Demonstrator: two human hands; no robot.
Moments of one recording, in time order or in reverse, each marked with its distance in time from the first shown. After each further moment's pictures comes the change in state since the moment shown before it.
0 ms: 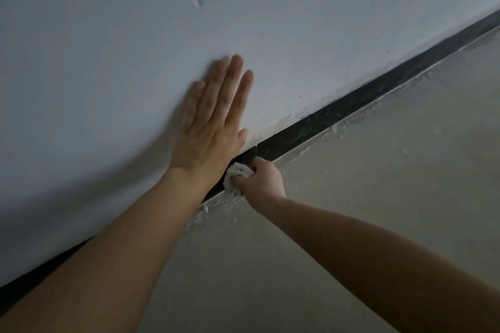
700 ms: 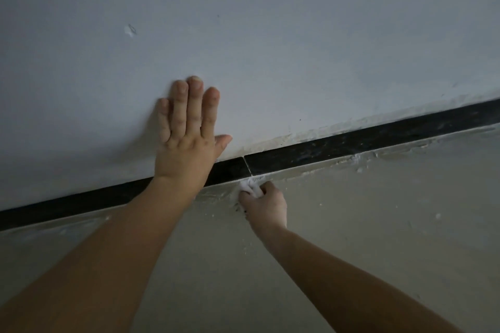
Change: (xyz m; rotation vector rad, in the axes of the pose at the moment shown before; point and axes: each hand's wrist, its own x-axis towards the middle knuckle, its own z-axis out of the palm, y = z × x) left_hand 0.011 0.034 0.001 0.274 -0.160 -0.241; right_hand 0.027 0.047 -0.053 0.173 -0.318 0.153
